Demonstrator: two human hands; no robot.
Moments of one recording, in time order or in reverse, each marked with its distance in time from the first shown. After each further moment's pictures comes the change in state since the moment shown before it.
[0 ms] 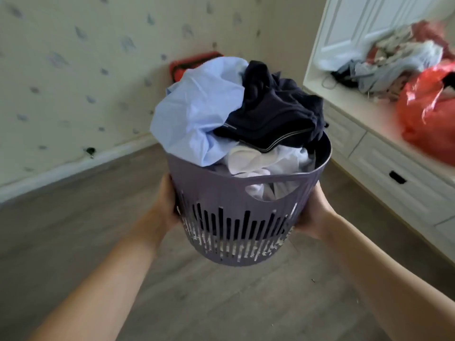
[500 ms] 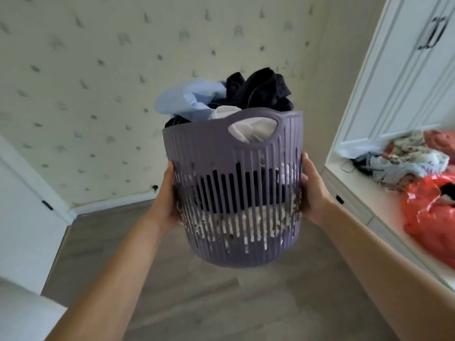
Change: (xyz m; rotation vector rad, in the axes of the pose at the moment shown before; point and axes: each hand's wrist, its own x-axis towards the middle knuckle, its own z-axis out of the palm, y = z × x) left_hand -0.261 0.261 0.044 0.027 -0.122 0.216; right_hand -0.249 -0.206 0.167 -0.407 -0.417 -0.338
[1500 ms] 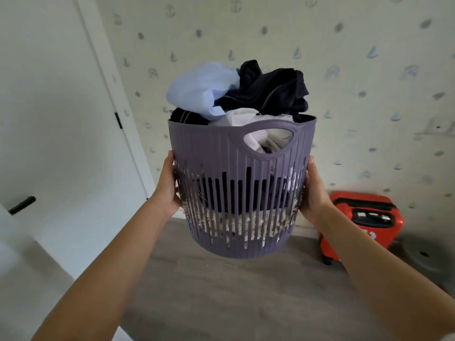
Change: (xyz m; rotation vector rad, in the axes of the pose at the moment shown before) left_hand 0.054 0.216 -0.316 -0.104 0.650 0.216; right_hand 0.294 -0.026 0.364 -0.035 -0.343 -0.077
